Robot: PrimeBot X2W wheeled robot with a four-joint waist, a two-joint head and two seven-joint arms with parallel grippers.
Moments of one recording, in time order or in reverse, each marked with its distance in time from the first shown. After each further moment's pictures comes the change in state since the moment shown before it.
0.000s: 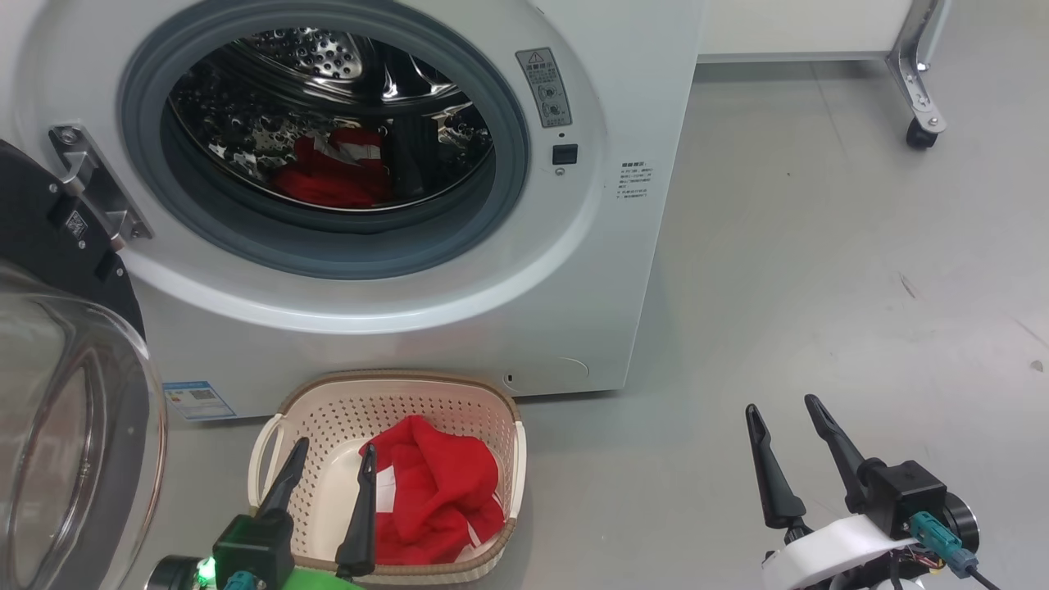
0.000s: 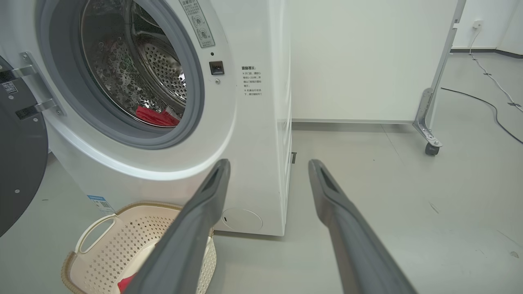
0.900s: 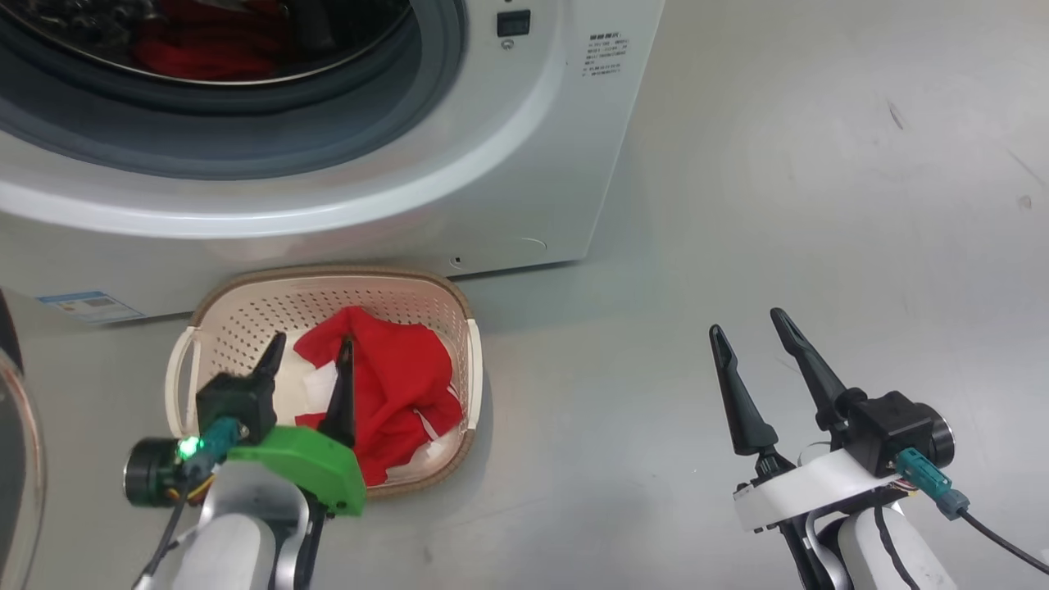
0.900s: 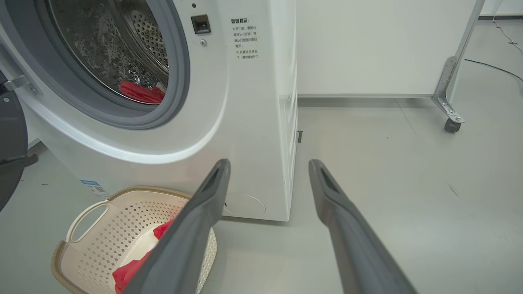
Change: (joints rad) left arm -0.248 -0.004 0.025 0.132 -0.038 -0.003 0.137; right arm -0.119 -0.001 0.062 -0.072 -0.003 0.019 0.004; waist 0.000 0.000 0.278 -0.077
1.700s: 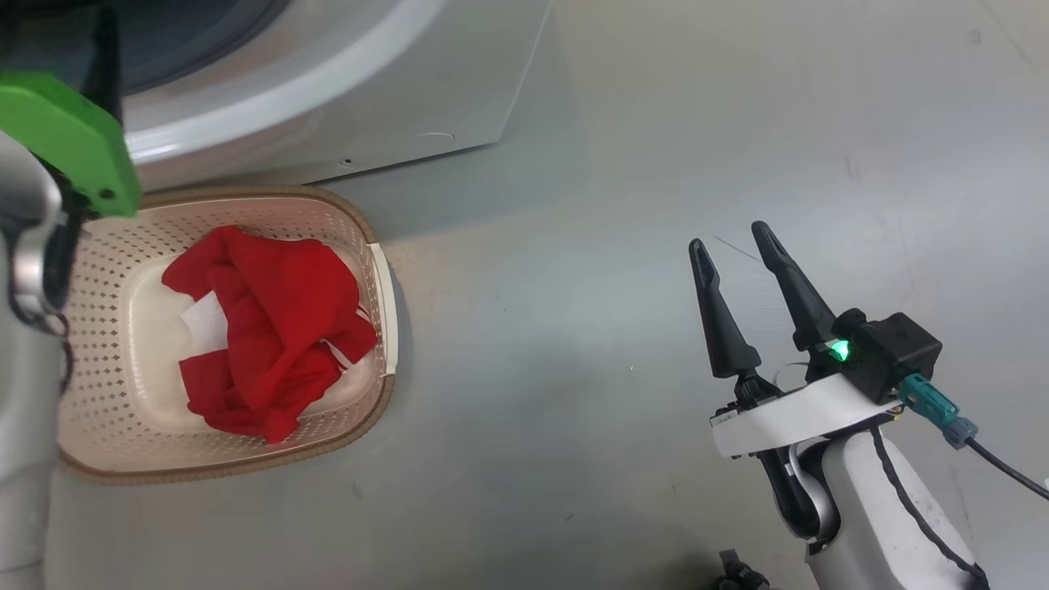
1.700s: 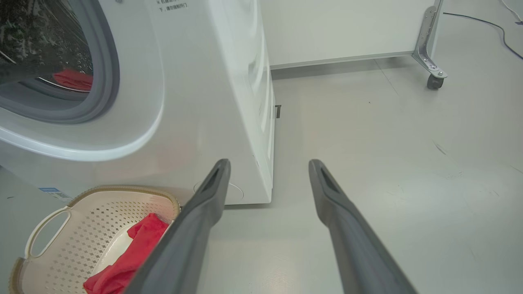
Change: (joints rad) left arm -0.626 0.229 0.107 0.125 -0.012 -0.066 0.342; right arm -0.166 0.000 0.060 -0.005 0.112 0.002 0.000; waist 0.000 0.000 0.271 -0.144
